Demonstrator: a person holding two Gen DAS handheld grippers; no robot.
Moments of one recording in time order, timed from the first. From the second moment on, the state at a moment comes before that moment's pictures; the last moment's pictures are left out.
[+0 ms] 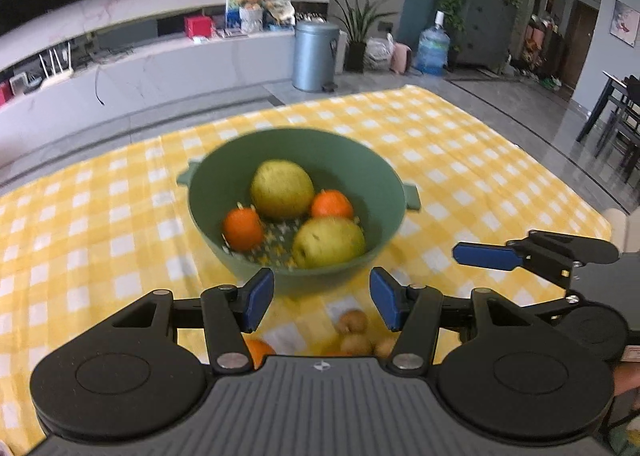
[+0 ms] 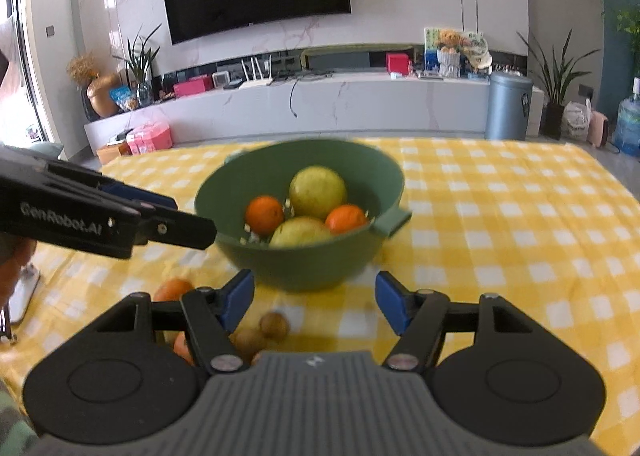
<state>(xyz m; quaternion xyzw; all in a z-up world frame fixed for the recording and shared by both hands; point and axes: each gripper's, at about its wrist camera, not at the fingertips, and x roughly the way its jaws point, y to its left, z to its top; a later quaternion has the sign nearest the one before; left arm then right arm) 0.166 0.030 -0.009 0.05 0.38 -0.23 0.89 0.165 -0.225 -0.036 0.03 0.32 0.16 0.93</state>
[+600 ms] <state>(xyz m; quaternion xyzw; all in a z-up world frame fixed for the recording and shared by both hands) 0.152 0.044 -0.049 0.04 0.43 -0.26 0.86 0.160 -0.213 -0.062 0.01 0.35 0.18 0.92</state>
